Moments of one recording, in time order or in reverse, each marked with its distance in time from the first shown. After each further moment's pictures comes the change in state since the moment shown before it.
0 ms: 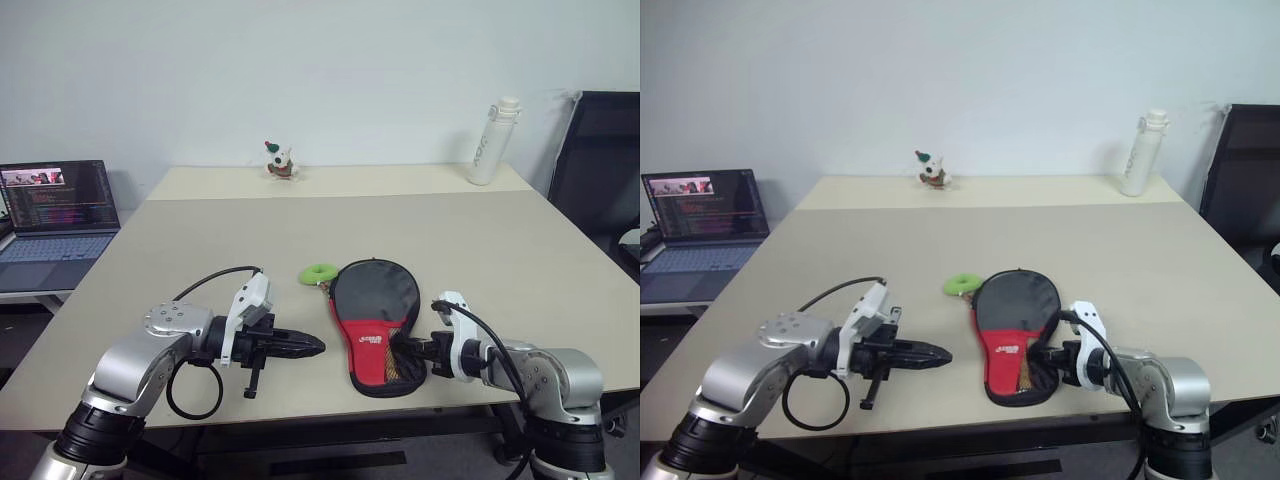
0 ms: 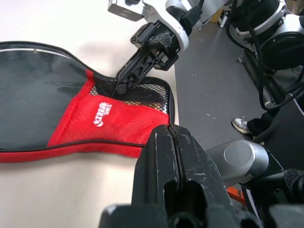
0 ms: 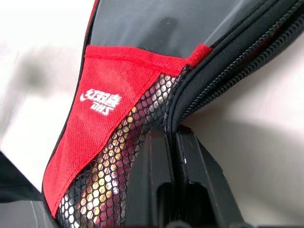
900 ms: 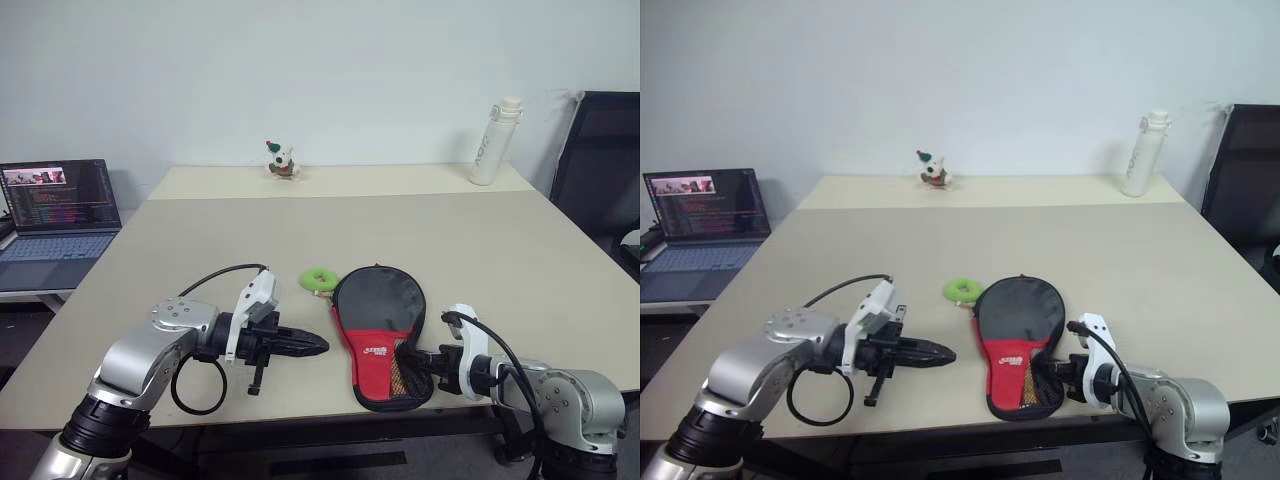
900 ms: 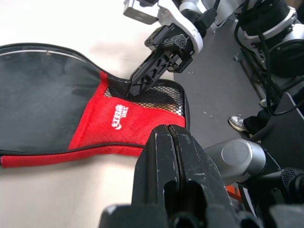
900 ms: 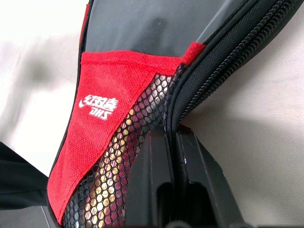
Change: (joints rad) left arm -0.036 0.000 -0.027 0.011 0.001 0.009 -0.013; right arm 0.077 0.051 -0.081 -0.118 0.061 0.085 -0.075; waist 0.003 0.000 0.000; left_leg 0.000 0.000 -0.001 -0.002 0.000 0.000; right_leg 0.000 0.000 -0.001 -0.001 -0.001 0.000
